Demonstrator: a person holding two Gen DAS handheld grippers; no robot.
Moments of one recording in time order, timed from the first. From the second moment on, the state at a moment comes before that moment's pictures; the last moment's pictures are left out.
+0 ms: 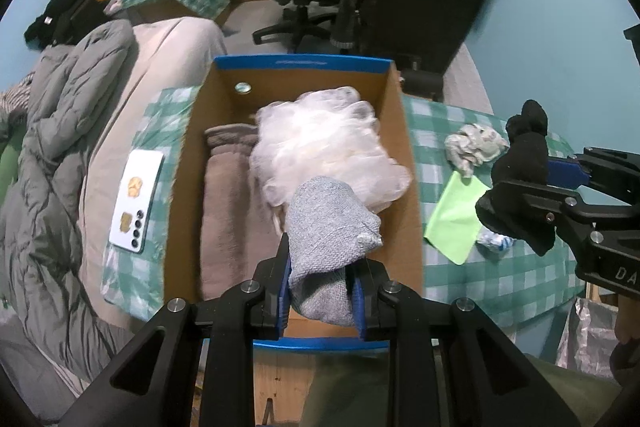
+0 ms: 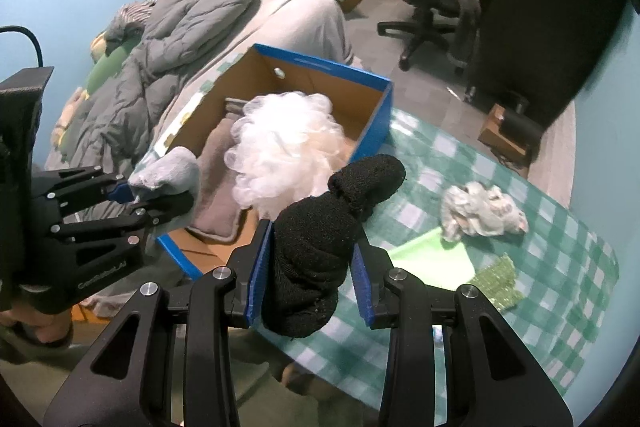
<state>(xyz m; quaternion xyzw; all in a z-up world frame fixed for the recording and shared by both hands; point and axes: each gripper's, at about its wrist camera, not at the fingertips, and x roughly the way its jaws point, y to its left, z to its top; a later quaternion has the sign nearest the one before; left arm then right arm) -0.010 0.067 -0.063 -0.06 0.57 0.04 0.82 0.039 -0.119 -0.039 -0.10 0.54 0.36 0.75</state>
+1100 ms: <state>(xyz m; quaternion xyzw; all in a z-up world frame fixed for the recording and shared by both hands) -0.019 0.120 -0.117 -0.07 0.61 0.08 0.79 0.018 -0.047 -0.097 -0.11 0.59 0.38 0.70</state>
